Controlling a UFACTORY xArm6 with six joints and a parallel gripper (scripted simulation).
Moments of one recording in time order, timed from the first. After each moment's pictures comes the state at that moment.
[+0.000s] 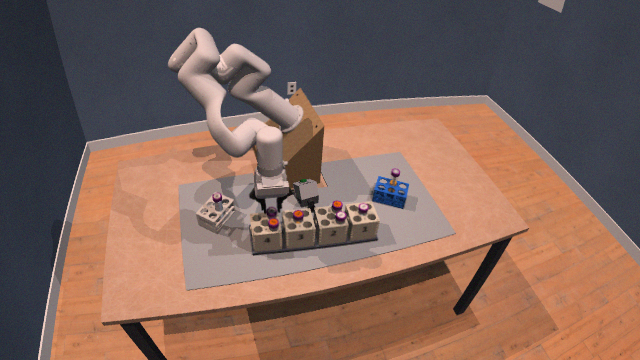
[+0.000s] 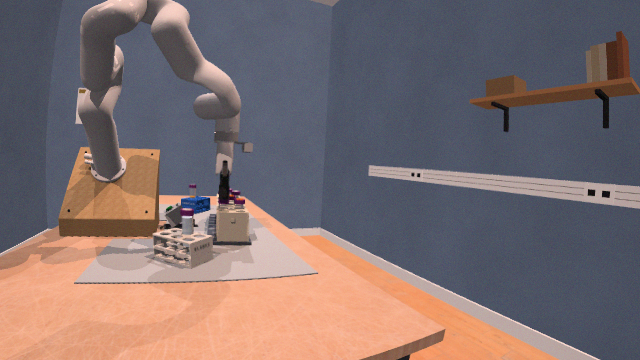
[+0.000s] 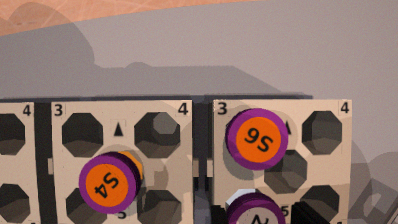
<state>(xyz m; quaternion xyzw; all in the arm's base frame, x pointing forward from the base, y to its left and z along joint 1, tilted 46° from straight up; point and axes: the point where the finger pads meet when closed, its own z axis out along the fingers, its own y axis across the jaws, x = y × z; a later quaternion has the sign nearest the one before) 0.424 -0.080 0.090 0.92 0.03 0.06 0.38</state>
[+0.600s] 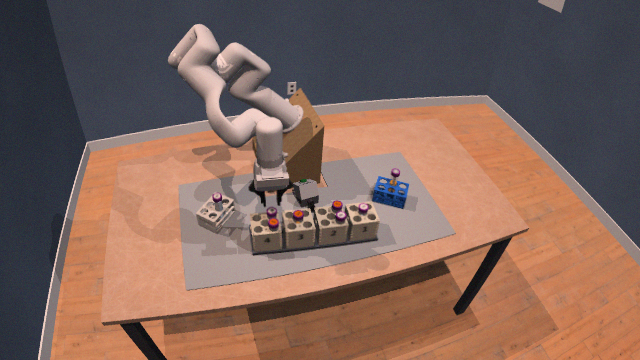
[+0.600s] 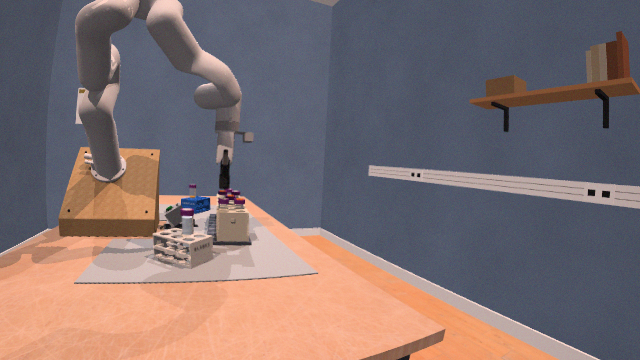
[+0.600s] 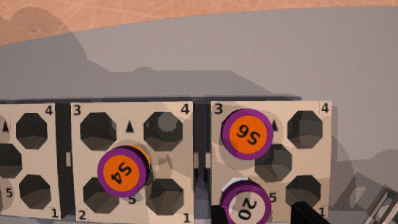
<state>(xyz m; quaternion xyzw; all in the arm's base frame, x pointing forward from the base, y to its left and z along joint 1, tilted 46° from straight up) 0.420 -0.058 0.112 0.92 0.03 0.06 0.38</state>
